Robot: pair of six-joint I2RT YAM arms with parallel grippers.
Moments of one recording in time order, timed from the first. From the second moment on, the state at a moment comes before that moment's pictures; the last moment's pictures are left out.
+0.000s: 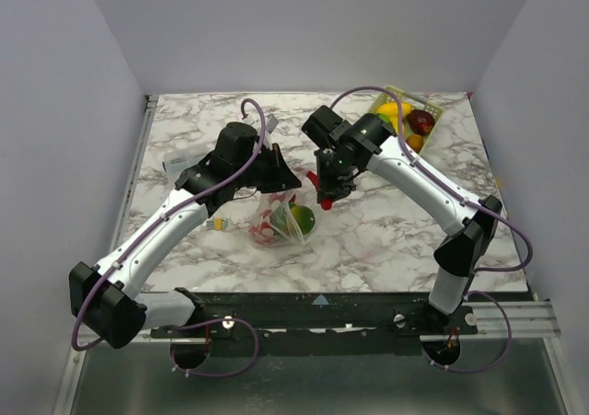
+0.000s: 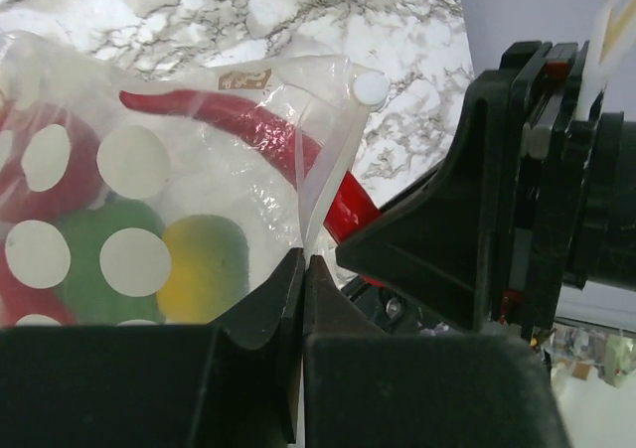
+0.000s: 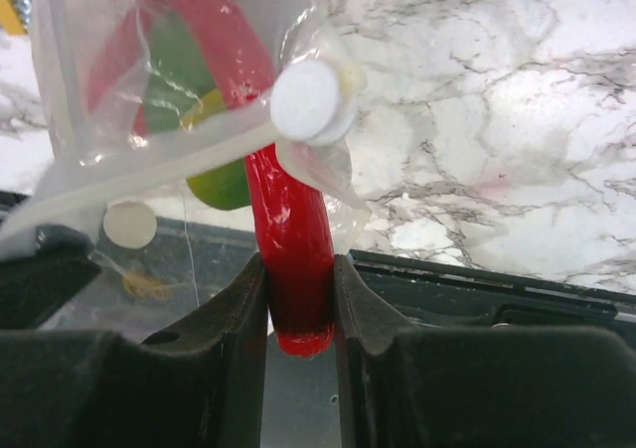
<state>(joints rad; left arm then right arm) -0.57 1.23 1.17 -0.49 0.34 -0.67 0.83 1.80 1.95 -1.38 0.08 0.75</state>
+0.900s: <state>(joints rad) -0.53 1.29 1.18 -0.46 0.44 -0.72 0.76 1.58 1.63 -1.02 0.10 0.75</state>
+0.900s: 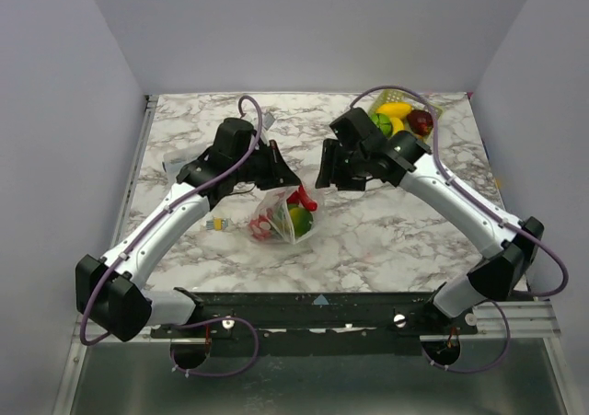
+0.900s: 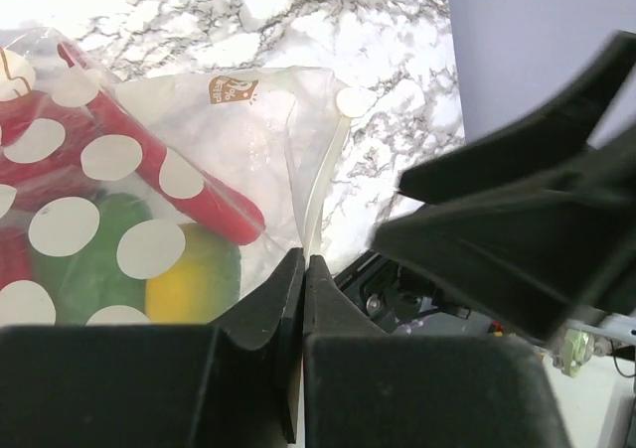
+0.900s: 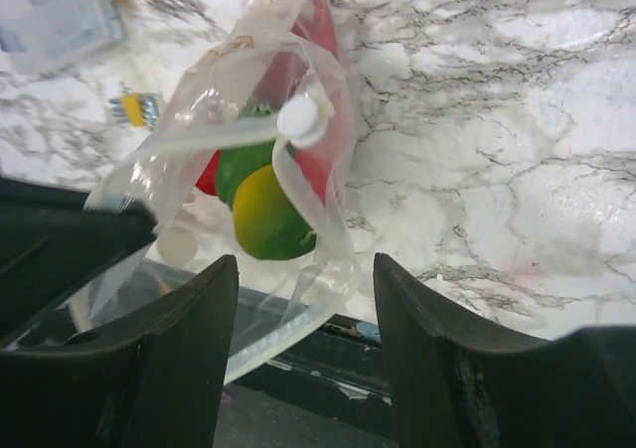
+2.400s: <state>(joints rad) -0.50 1.19 1.14 -0.51 0.31 -0.52 0.11 2.32 2.14 -0.87 0.59 0.34</state>
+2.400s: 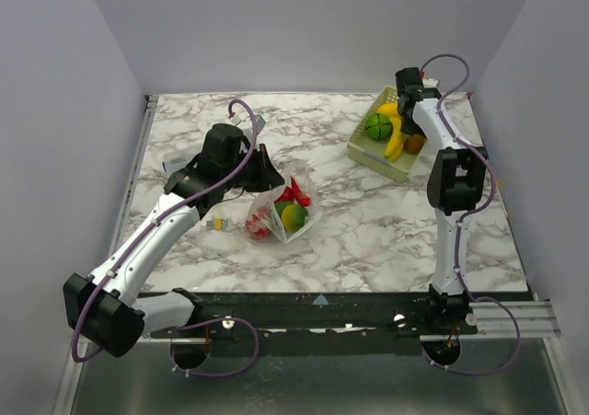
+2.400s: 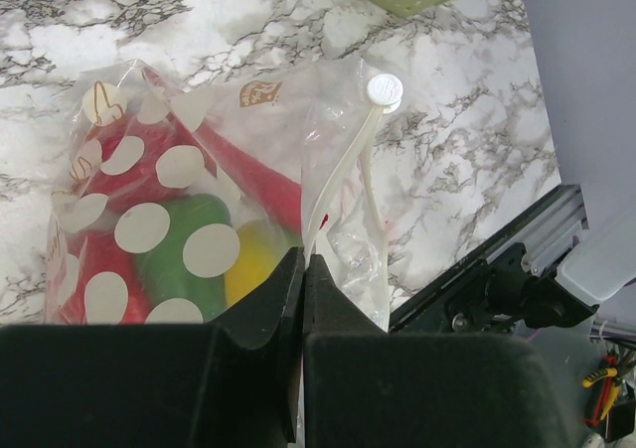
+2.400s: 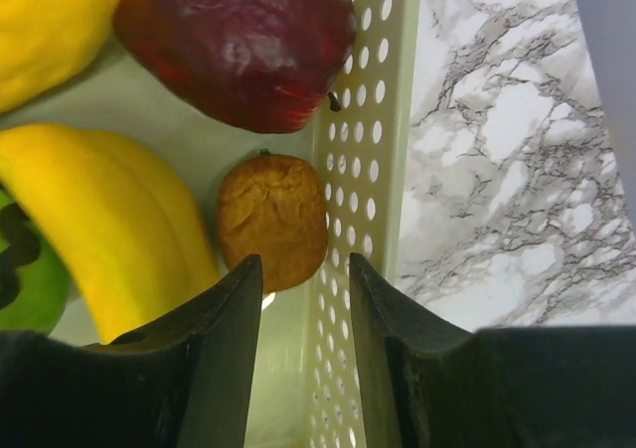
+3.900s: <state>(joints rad) -0.50 1.19 1.12 -0.49 0.33 -0.53 0.09 2.07 1.90 -0.70 0.32 0.39</state>
